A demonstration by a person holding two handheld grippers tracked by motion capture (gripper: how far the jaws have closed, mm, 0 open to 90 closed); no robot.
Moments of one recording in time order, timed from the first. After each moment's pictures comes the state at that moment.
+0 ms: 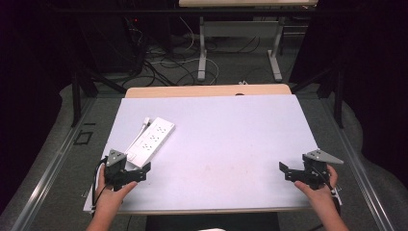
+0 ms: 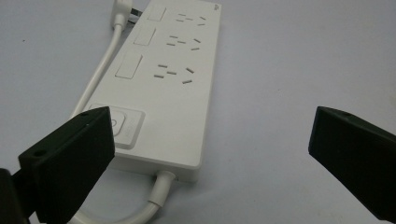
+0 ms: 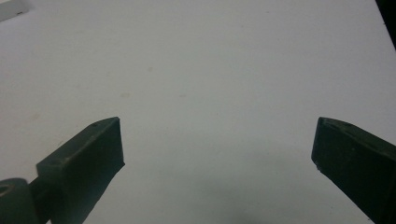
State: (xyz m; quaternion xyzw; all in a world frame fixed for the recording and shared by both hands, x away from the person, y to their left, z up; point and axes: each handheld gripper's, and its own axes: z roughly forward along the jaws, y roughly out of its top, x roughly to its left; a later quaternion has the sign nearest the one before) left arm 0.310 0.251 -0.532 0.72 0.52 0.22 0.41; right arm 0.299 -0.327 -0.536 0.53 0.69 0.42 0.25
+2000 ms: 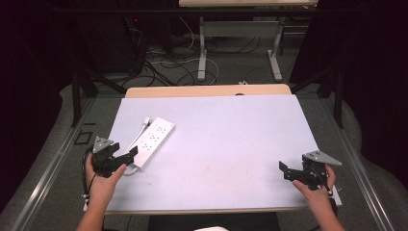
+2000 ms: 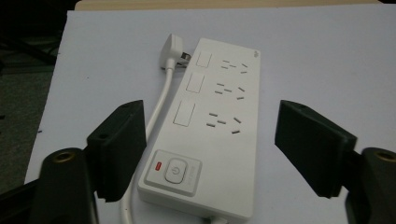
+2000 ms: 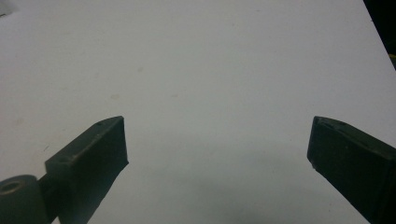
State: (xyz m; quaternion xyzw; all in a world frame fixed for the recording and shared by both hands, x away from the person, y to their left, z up) left arm 0.333 0.278 -0.503 0.69 0.54 0.24 0.41; right arm 0.300 -0.325 -0.542 0.54 0.68 0.42 0.27
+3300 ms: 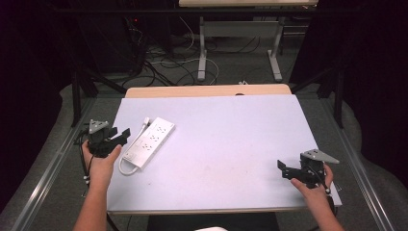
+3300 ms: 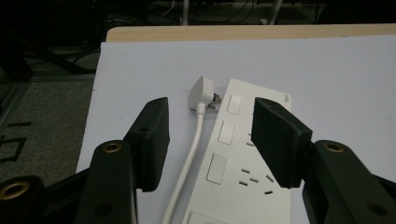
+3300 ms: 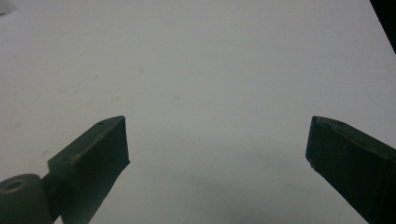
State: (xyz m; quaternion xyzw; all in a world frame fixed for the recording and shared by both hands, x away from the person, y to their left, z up) left arm 0.374 0.288 -0.479 0.66 0.57 0.27 0.41; right arm 0.306 -0.323 -0.543 0.54 0.68 0.41 0.27
